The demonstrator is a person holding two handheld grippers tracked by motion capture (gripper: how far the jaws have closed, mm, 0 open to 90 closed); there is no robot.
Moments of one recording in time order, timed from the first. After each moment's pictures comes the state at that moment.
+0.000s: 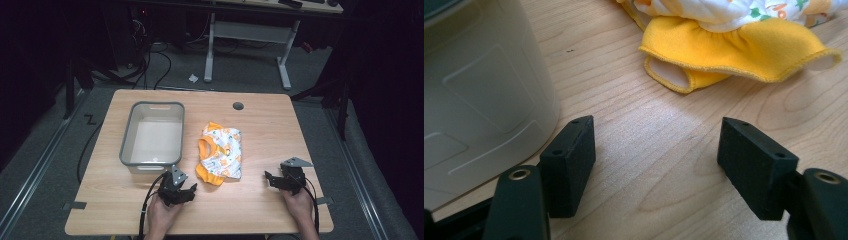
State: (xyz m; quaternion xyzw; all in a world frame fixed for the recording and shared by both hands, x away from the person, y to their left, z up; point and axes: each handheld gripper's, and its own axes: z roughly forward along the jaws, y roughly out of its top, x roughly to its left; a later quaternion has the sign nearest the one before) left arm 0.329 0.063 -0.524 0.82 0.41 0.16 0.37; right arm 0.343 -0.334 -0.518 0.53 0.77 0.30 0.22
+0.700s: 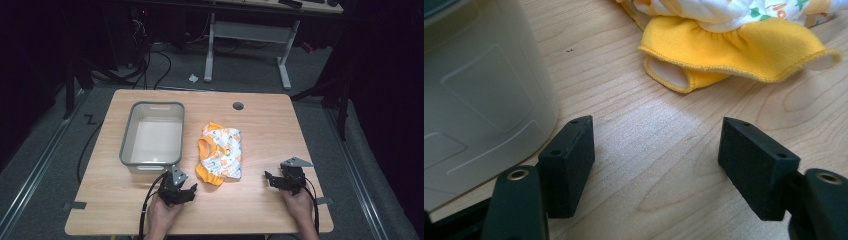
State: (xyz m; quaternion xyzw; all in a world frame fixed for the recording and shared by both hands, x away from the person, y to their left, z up) left arm 0.329 0.063 -0.524 0.82 0.41 0.15 0.36; right arm 0.343 -0.333 -0.518 0.53 0.76 0.30 0.21
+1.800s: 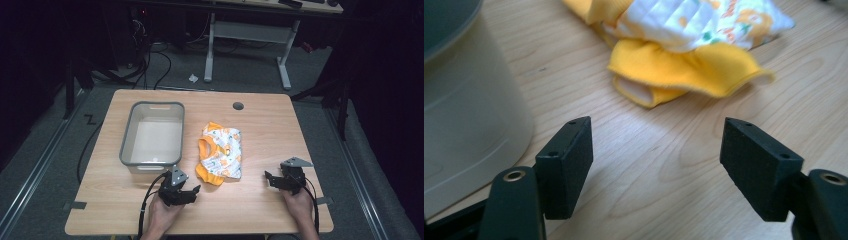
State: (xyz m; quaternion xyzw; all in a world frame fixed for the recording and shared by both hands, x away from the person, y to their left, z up) left arm 0.325 0.061 -0.510 0.82 0.39 0.12 0.41; right arm 0.343 -0.333 -0.518 0.53 0.76 0.30 0.21
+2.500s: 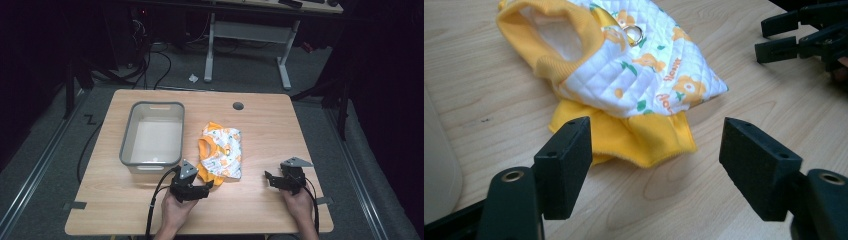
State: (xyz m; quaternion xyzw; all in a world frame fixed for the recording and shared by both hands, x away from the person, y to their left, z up) left arm 0.331 0.031 -0.484 0.80 0.41 0.08 0.44; right arm 0.343 -0.333 -0.518 0.53 0.76 0.30 0.21
